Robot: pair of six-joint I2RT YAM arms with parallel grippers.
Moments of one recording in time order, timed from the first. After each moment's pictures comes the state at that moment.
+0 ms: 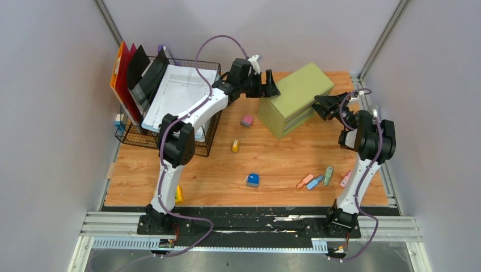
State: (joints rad) left arm -0.57 2.21 2.01 -0.28 0.34 -0.52; right arm -0.30 2.16 0.94 1.47 -0.94 1.46
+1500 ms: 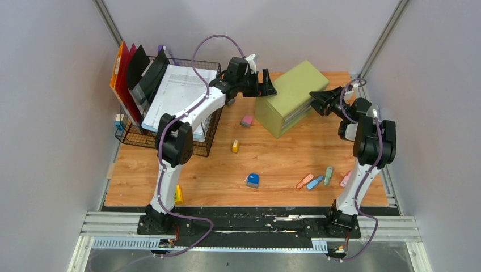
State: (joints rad) left arm -0.55 2.20 2.01 -0.31 0.36 -0.52; right arm -0.25 2.10 1.03 1.19 -0.98 1.45
